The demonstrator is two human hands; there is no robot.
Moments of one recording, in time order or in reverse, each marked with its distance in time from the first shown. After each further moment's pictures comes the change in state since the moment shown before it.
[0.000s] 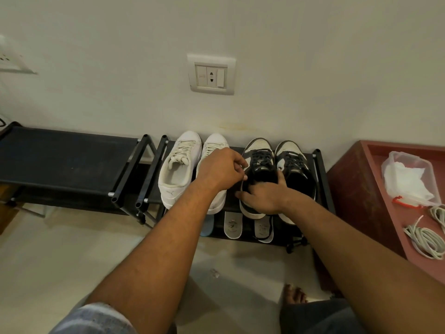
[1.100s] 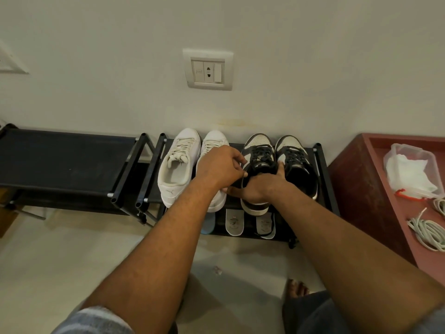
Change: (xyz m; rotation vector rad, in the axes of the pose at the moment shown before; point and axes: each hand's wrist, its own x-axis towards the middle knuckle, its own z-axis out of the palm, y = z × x) left_hand -0.004 0.004 -0.004 0.014 -0.004 -0.039; right_hand 0.015 -0.017 -0.013 -0.068 -0.078 0.131
